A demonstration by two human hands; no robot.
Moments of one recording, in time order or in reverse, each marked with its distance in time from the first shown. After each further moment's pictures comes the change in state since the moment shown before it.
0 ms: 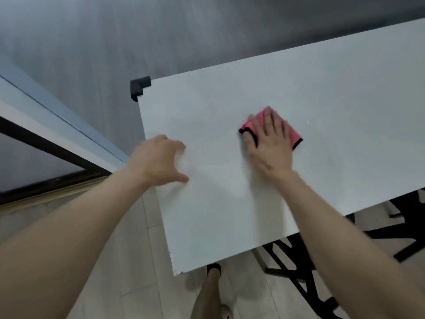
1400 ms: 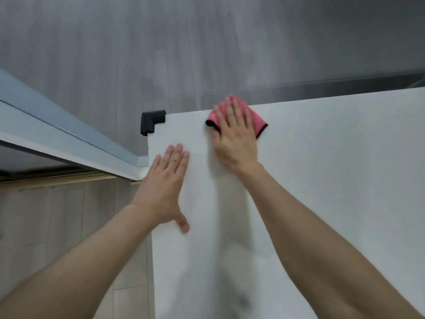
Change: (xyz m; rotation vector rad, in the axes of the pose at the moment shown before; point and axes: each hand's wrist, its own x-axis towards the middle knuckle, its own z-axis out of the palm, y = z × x) left_hand 0.088 -0.026 -0.015 0.061 -0.268 -0.061; right_hand 0.182 -0.119 0.022 -0.084 -0.075 -0.322
